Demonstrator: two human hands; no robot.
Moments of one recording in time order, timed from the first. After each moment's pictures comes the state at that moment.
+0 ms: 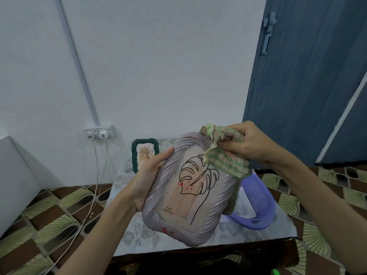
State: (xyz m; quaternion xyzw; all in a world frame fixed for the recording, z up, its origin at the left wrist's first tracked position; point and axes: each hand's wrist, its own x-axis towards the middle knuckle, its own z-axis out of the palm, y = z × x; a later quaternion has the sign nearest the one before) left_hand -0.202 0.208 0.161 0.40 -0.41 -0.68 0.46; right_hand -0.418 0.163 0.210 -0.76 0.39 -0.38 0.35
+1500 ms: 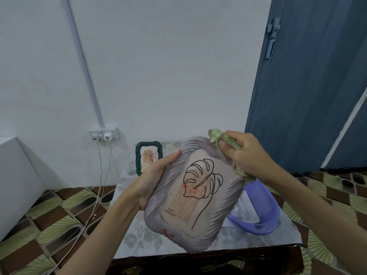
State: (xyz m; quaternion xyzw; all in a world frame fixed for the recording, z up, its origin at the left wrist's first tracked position) left_hand -0.195 0.202 0.163 0.40 -0.44 -0.67 0.44; right_hand -0.407 0.162 0.191 -0.77 0.44 -0.40 0.23
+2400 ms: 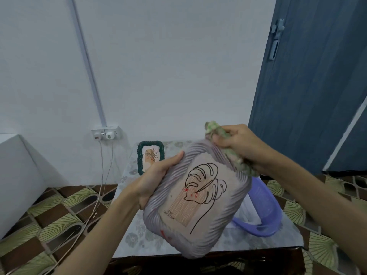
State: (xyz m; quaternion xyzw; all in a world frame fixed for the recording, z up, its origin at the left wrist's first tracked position) left_hand -0.188 0.196 0.159 0.39 -0.46 -0.70 0.39; right_hand -0.386 0.160 0.213 -0.70 0.45 -0.41 0.37
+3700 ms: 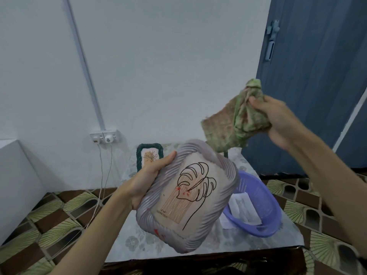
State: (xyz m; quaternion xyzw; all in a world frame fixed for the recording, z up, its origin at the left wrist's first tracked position) left_hand -0.178 0.196 0.164 0.41 -0.45 -0.69 0.39; right_hand -0.432 0.142 0.252 -0.57 0.42 -0.56 0.43
